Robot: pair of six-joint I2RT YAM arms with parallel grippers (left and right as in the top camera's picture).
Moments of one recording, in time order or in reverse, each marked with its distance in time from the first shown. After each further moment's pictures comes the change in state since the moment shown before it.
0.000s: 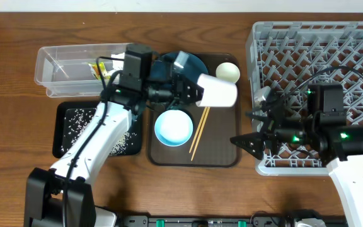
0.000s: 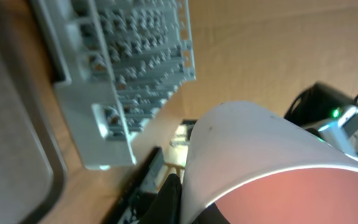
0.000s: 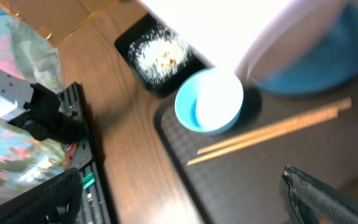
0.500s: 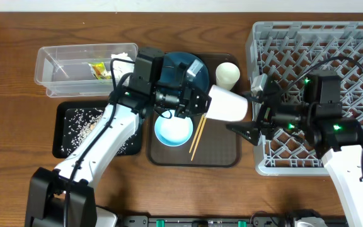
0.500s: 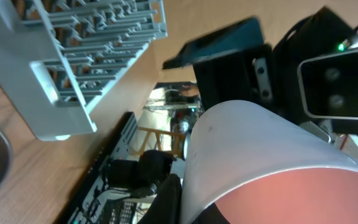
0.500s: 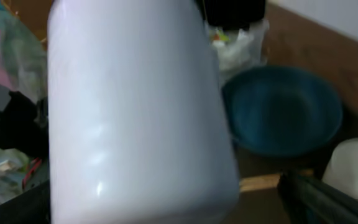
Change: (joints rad) left arm -0.066 0.000 0.000 0.002 0.146 -0.019; right arm 0.016 0.058 0.000 0.264 -0.065 -0.025
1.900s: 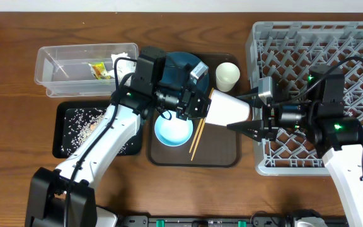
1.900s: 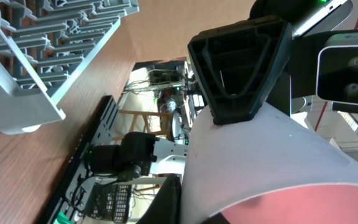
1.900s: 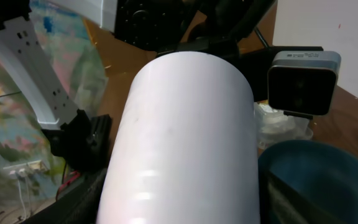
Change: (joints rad) left arm -0.013 0.000 0.000 0.047 0.124 0.018; right arm -0.007 0.004 0.002 0.073 -0.288 -0.080
